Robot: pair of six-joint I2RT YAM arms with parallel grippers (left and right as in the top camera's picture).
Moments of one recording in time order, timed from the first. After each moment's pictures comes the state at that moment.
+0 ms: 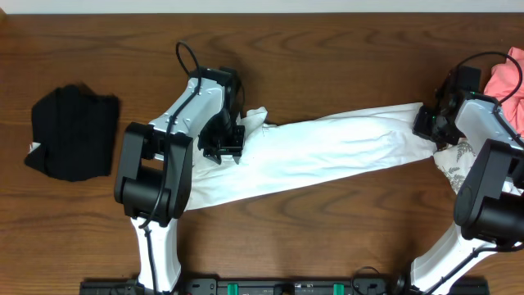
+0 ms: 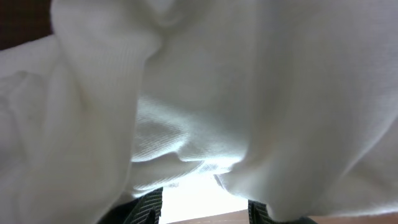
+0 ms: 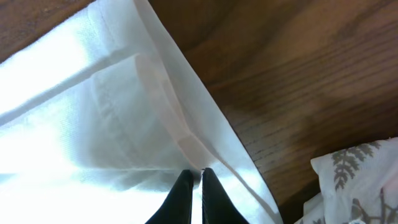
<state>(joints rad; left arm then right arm) -0.30 2.12 1.54 -1.27 0.18 -0.22 -0.27 1.96 1.26 -0.65 0.02 0.16</state>
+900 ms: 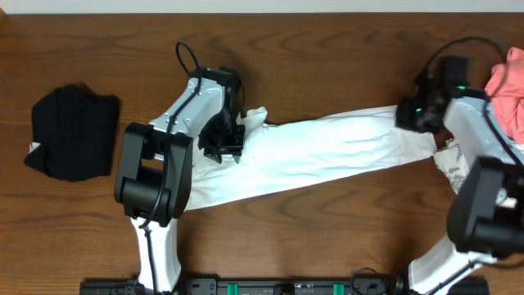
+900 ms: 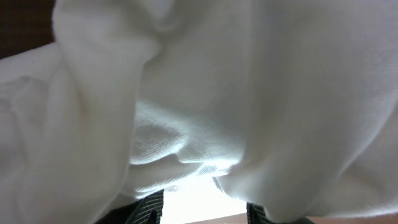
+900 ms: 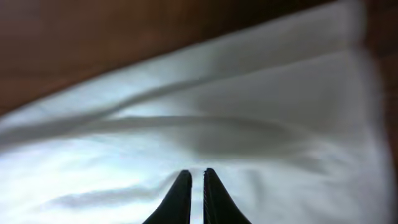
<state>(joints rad) -0.30 2.12 1.54 -1.25 0.18 -0.22 -0.15 1.89 1.27 -0.69 -0.16 0.09</state>
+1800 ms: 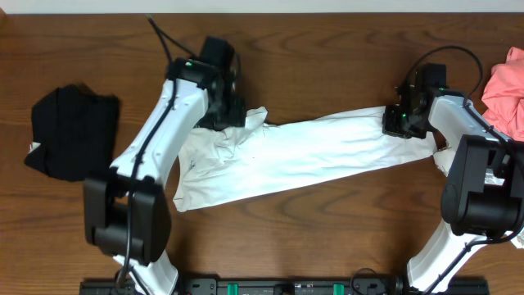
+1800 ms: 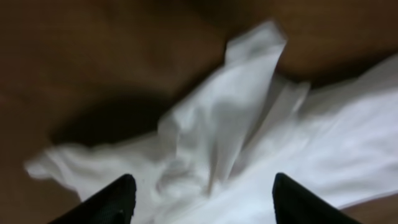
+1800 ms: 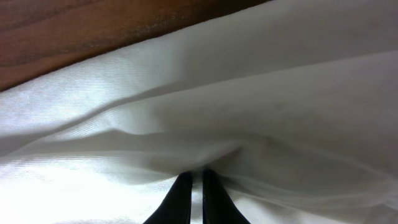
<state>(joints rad) -0.30 1.85 1.57 -1.03 0.06 -0.22 -0.12 1.99 1.26 -0.63 -0.17 0.09</state>
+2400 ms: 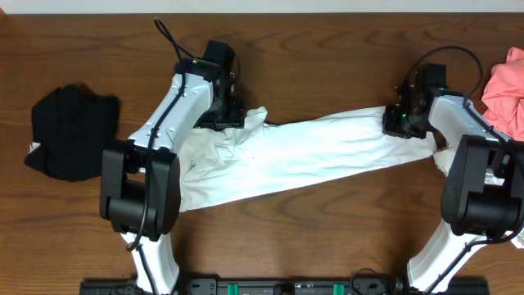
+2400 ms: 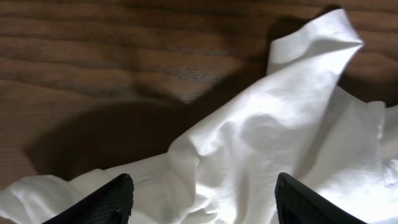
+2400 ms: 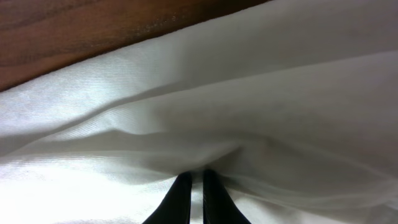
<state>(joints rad) -0.27 2.01 1.57 -1.02 0.06 -0.22 -0.12 1.99 1.26 -0.63 -0.17 0.09</state>
